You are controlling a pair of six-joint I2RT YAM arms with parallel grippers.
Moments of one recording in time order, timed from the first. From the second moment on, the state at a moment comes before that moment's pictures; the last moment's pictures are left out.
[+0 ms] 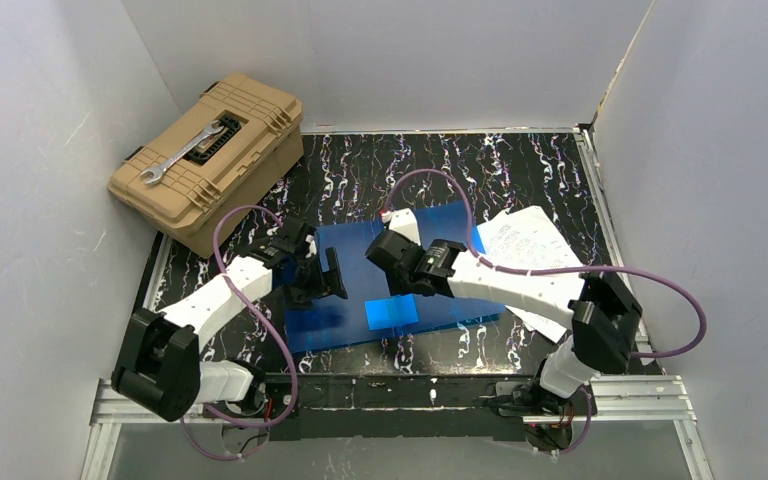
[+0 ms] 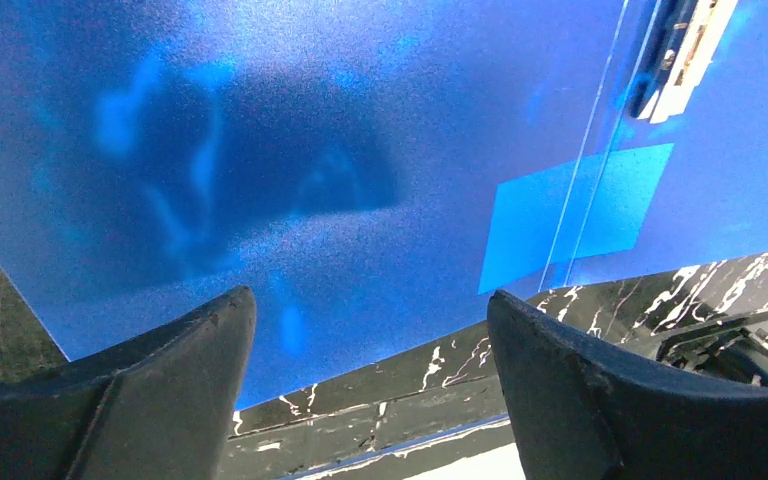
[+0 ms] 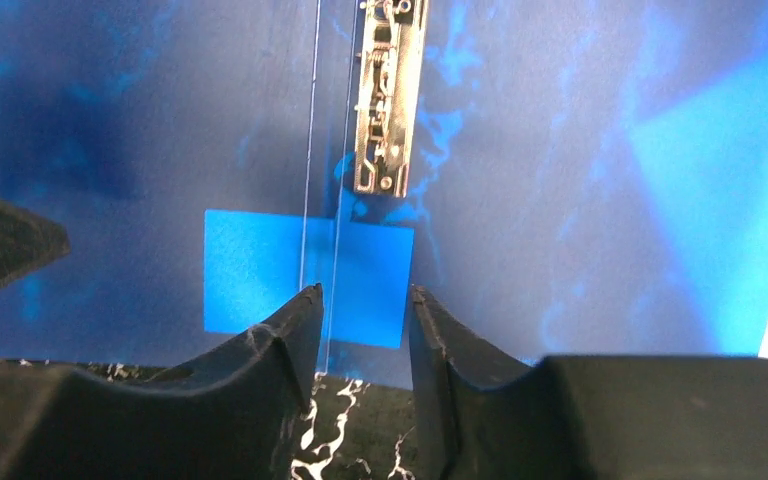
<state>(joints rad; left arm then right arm) -0.44 1.27 0.78 -0.68 0.18 -0.66 1.13 1.57 1.21 -0.71 0.47 0.69</state>
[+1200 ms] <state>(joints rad) -0.50 1.41 0.74 -0.60 0.09 -0.73 0.99 1.86 1.27 -0.56 0.28 0.56</state>
